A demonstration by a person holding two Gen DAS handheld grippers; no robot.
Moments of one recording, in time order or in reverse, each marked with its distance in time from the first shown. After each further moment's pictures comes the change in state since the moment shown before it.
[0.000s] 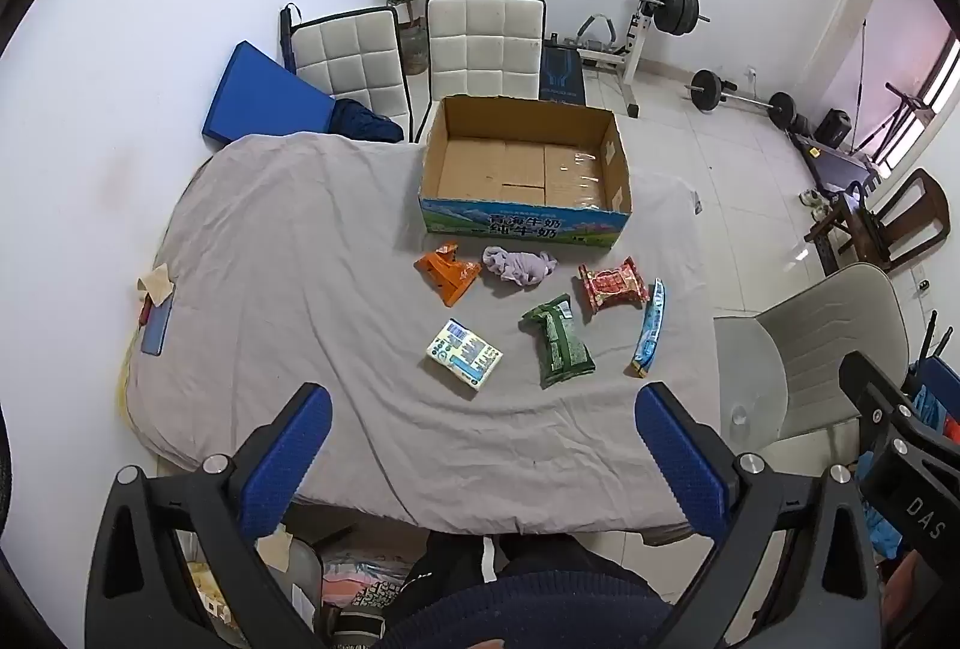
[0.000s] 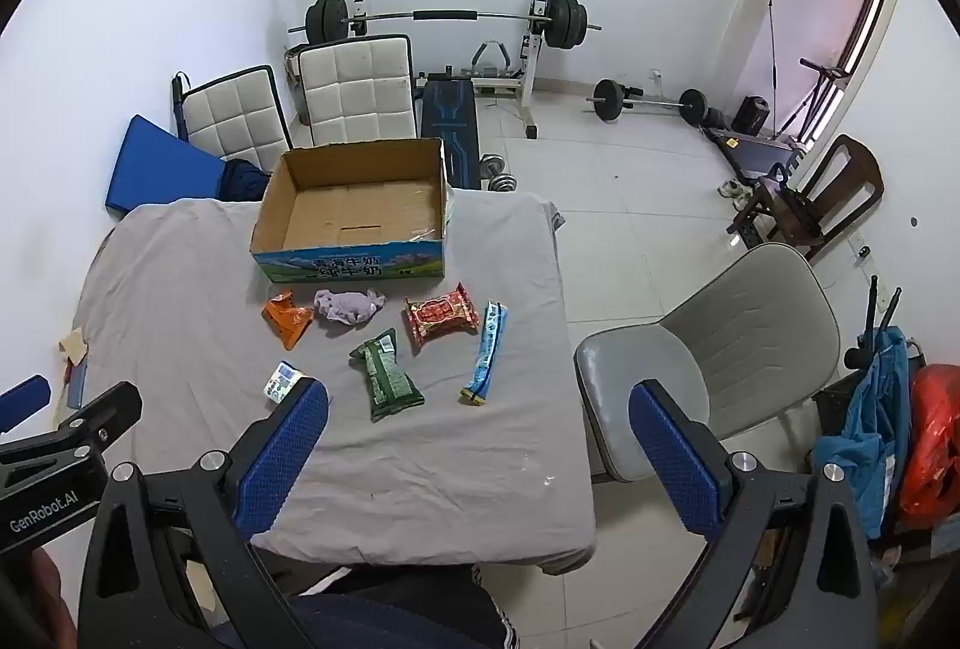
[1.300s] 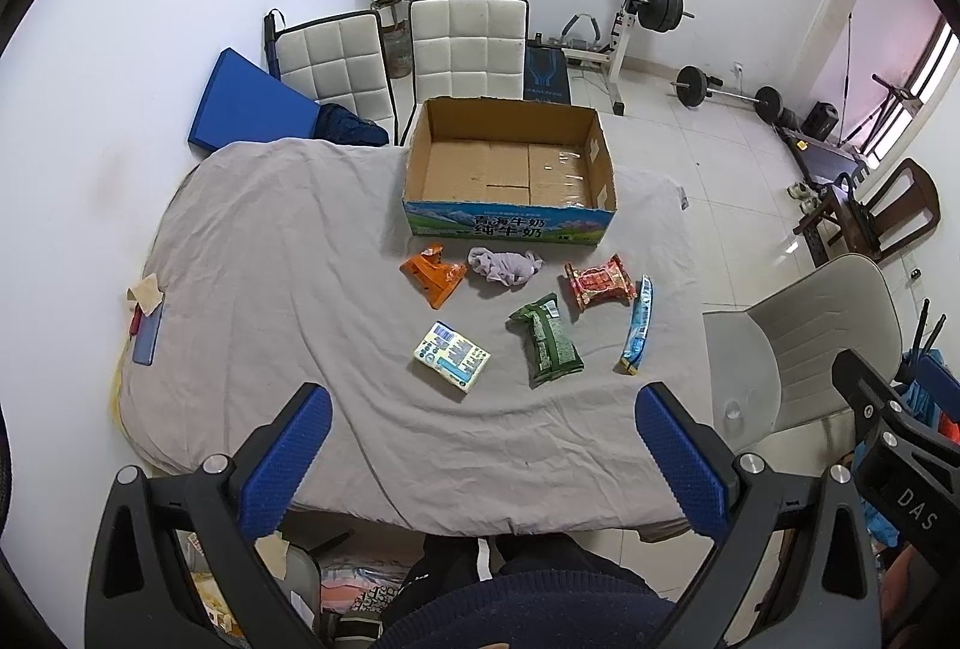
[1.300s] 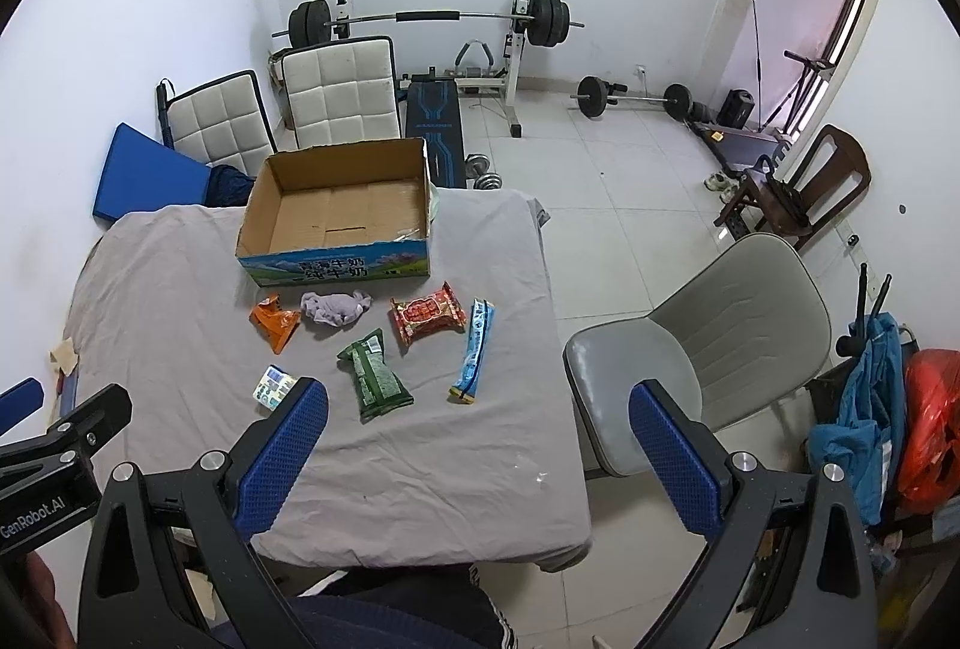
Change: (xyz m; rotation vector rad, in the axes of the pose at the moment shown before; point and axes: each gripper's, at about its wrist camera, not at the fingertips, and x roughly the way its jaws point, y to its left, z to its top) left arm -0.002 -0.013 -0.002 0.028 -0.011 -0.017; right arm -0.001 -0.011 -0.004 0.034 -0.002 -0.012
